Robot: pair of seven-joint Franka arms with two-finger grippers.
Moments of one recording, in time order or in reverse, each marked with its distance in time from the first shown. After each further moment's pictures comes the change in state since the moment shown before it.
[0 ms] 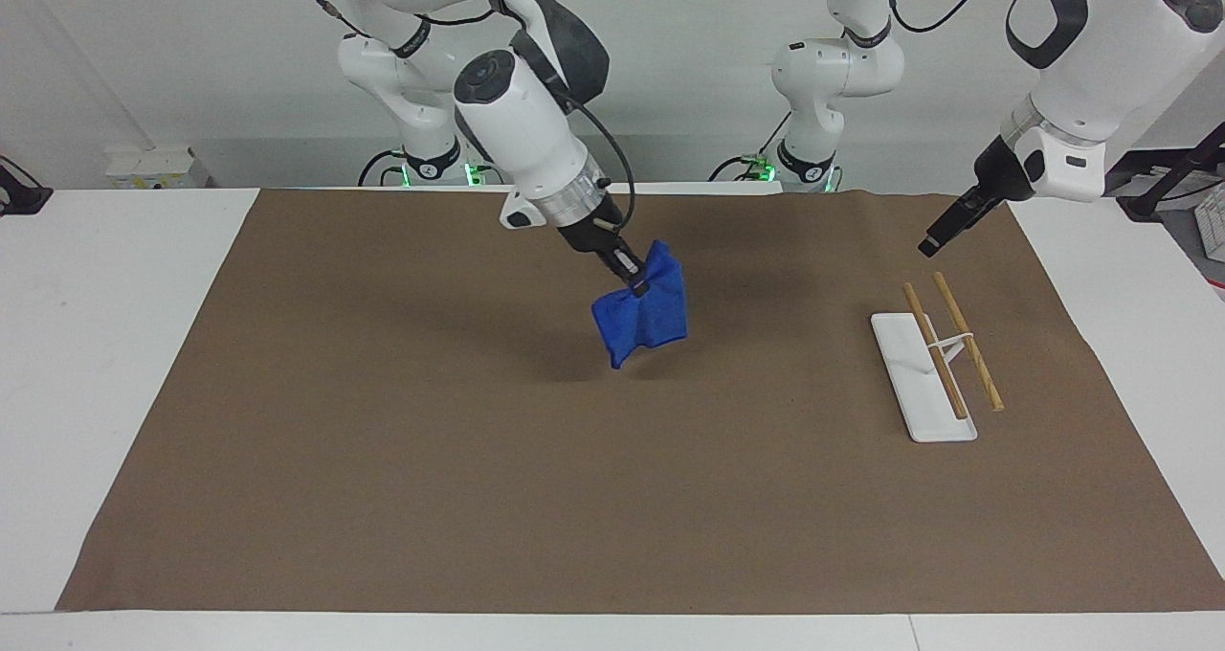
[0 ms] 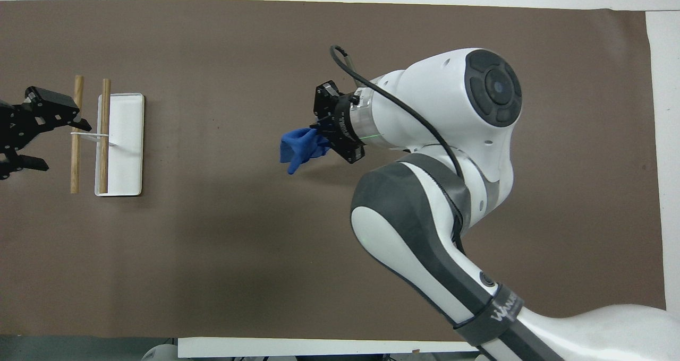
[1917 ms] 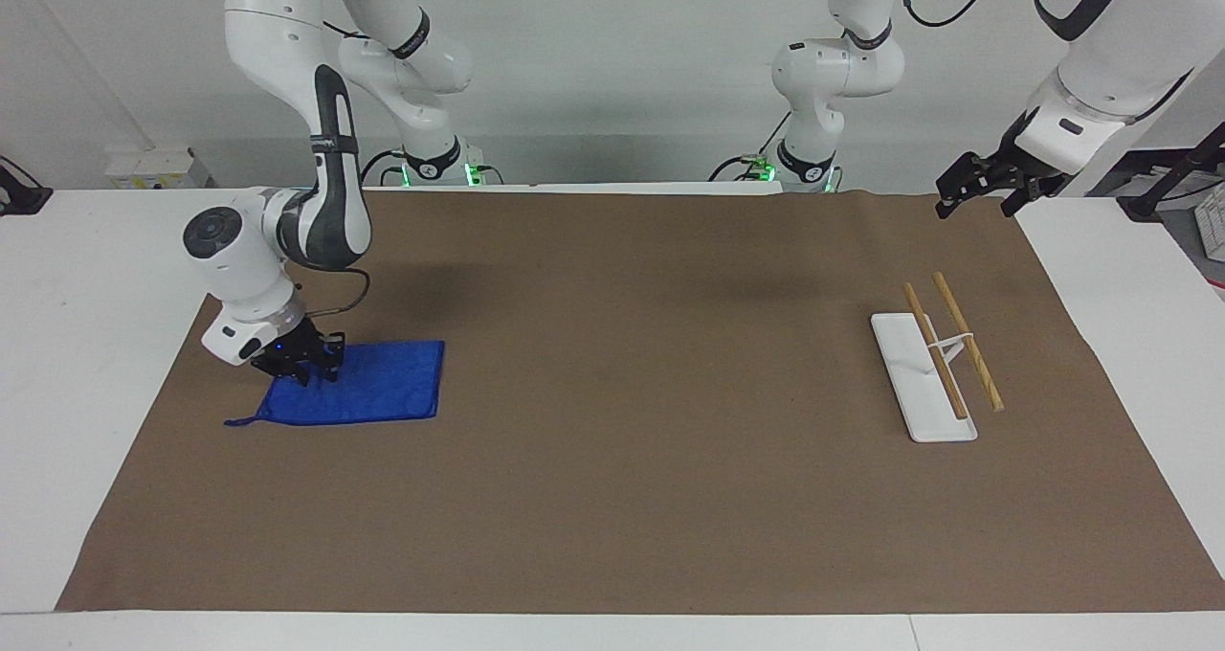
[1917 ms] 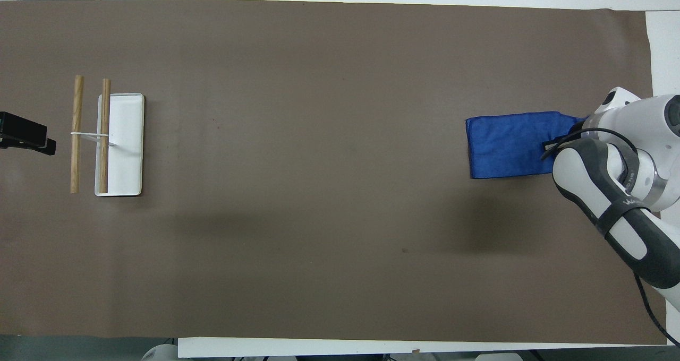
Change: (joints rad) left arm 0.012 0.057 0.007 0.211 0.147 -0.233 0.801; right arm -0.057 -0.022 -0.774 -0.449 -0.305 0.123 -1.961
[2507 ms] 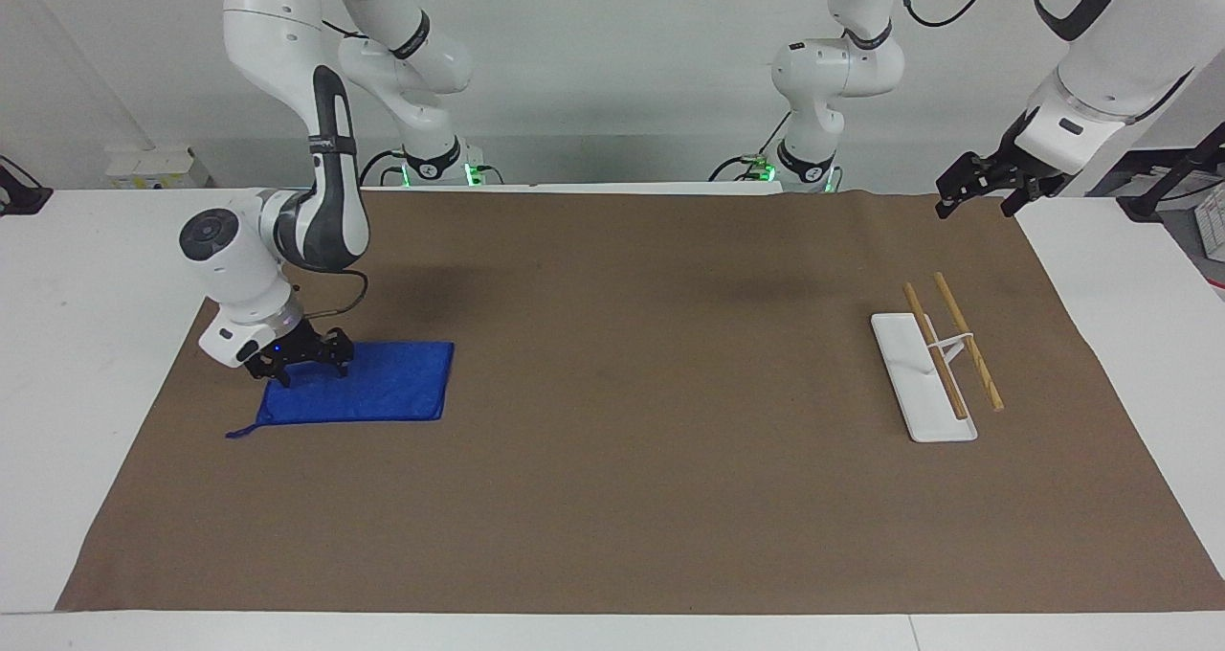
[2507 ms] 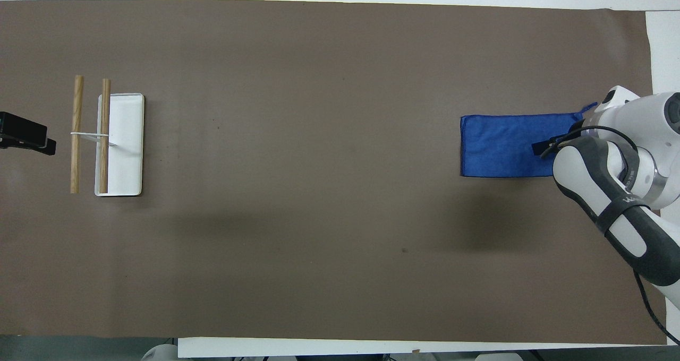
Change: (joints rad) left arm 0.000 0.000 0.000 0.000 0.000 0.000 0.000; right arm 0.000 0.010 -0.001 0.005 0.000 -0.006 0.000
